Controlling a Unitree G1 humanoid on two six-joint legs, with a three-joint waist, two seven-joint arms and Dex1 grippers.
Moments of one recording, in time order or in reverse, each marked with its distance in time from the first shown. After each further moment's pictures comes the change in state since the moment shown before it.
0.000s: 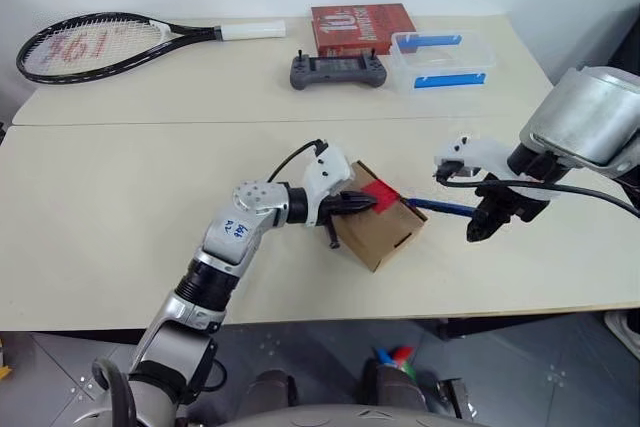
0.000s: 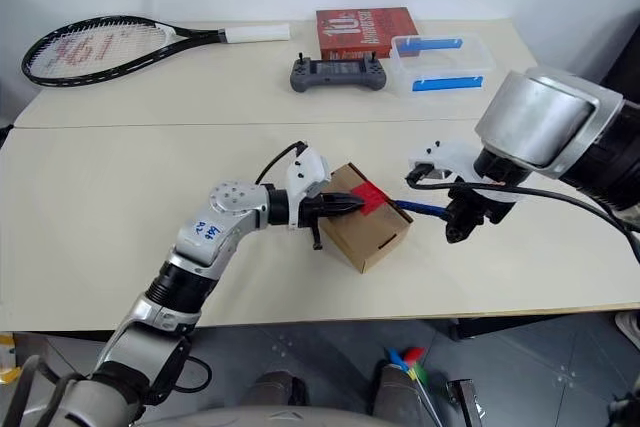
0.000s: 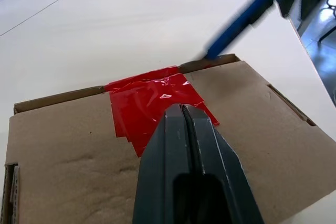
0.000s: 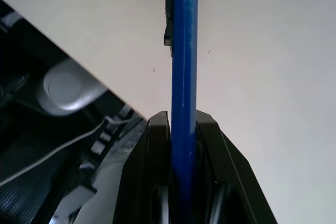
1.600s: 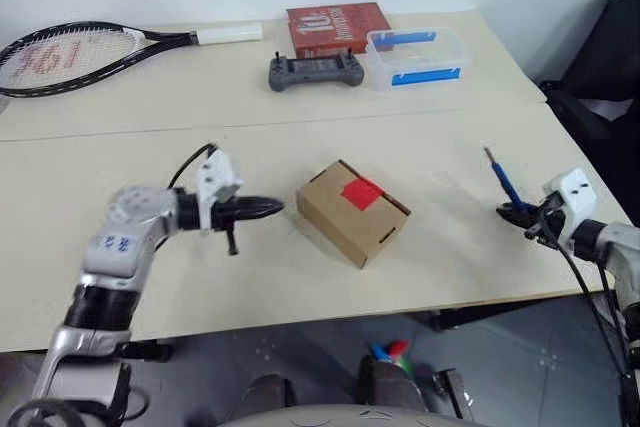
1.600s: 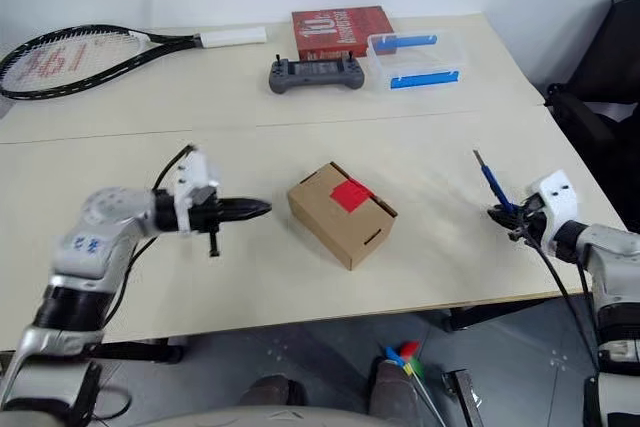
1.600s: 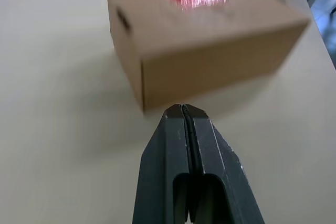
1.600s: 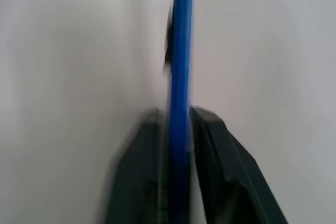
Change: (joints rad) left arm 0.301 0.401 0.282 -0.135 -0.162 -0.058 -0.259; right arm 1.219 0.229 -1.524 0.742 -0.256 -1.472 -0.330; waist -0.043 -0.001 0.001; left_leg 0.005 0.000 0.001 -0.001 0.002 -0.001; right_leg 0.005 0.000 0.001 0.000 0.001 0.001
